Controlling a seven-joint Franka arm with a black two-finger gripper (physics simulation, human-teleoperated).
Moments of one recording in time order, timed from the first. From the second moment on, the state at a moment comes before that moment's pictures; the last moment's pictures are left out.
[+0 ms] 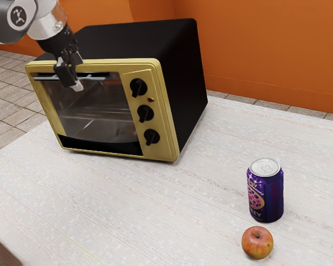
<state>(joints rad) 0.14 0.08 0.14 -1.27 0.11 1.71 -2.05</state>
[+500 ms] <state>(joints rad) 0.17 0.13 0.15 -1.26 0.10 1.77 -1.91</state>
